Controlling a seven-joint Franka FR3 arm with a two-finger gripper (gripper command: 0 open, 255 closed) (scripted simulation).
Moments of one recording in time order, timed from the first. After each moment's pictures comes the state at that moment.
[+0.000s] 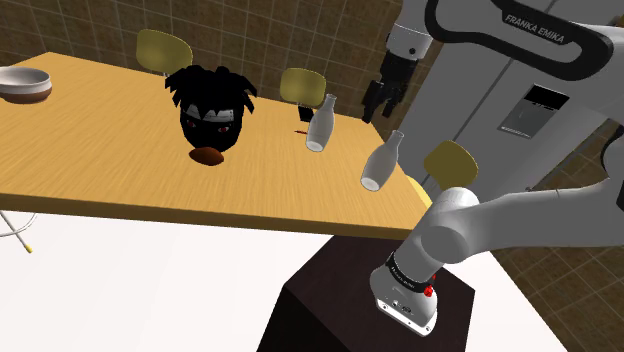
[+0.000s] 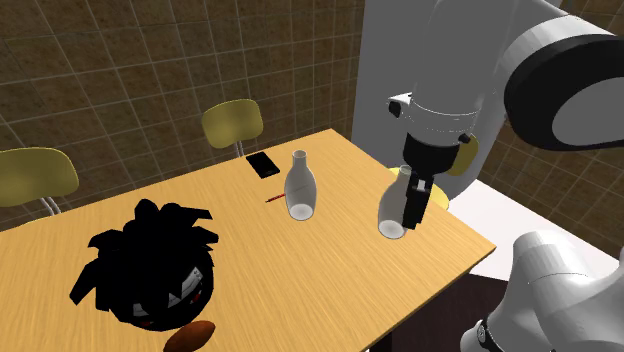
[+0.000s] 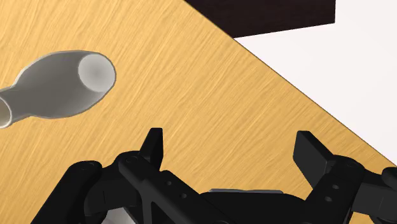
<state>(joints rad) 0.01 -0.79 -0.03 -2.29 -0.07 1.48 0.15</state>
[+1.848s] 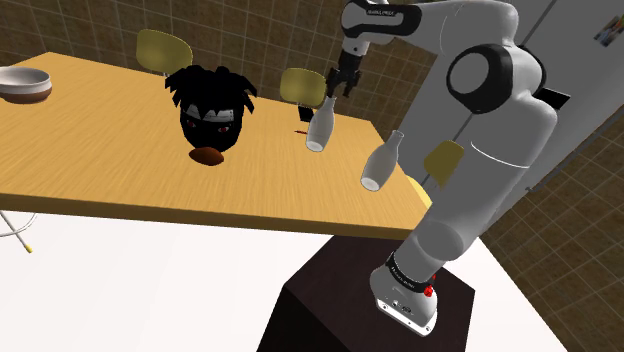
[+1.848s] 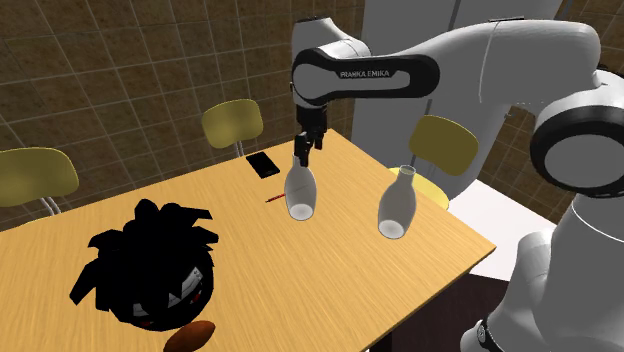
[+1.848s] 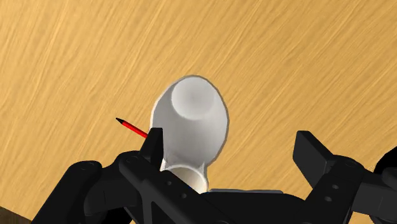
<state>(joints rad) -0.09 0.11 -0.36 -1.66 0.04 1.77 -0.26</state>
